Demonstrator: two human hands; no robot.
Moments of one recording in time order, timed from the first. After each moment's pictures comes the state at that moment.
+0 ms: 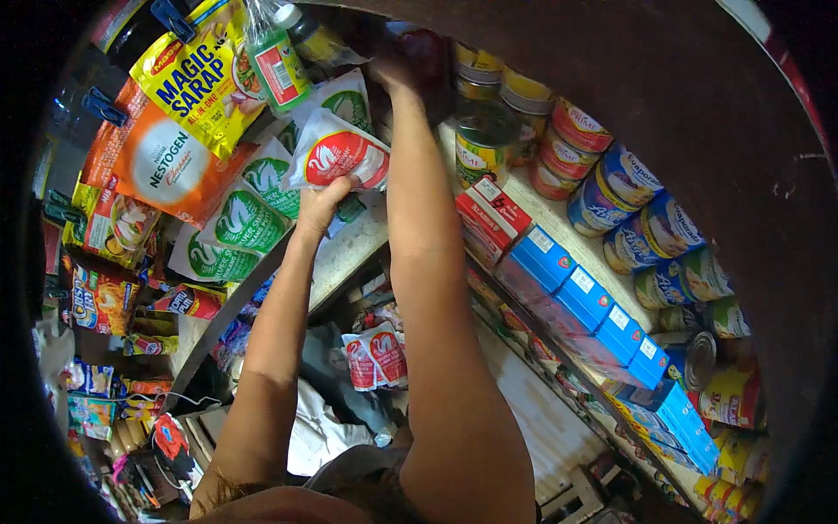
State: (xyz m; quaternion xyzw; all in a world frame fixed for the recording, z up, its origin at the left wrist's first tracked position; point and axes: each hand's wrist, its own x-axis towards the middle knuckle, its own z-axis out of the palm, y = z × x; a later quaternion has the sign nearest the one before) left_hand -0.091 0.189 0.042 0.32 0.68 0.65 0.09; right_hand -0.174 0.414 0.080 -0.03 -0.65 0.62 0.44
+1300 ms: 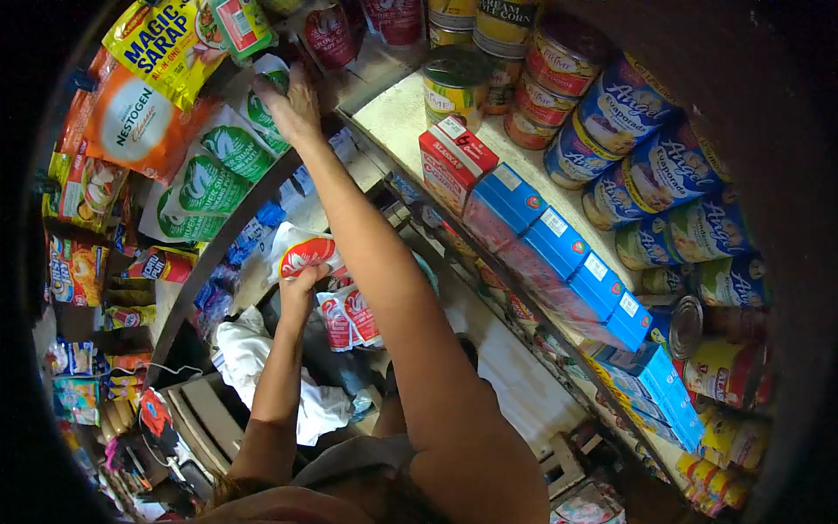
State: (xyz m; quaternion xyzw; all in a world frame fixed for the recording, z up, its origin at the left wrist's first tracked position) left_hand 0.059 0.080 -0.023 0.07 0.69 0.68 0.23; right_hand -0.102 0.264 0.058 -0.08 -0.63 0.69 0.34
